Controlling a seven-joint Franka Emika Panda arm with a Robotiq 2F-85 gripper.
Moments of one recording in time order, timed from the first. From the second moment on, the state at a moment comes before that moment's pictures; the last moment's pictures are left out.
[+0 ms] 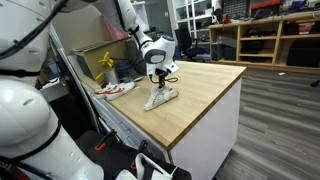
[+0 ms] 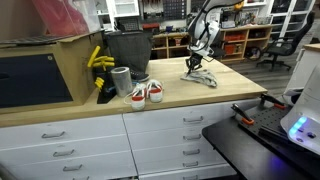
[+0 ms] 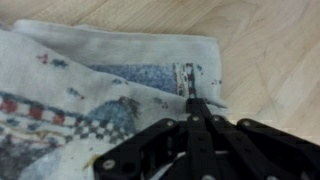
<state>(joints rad) -0.08 0.61 0.04 -1.94 0.74 2.53 0.31</state>
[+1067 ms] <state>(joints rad) -0.23 0.54 0.01 -1.92 0.74 2.14 0.16</state>
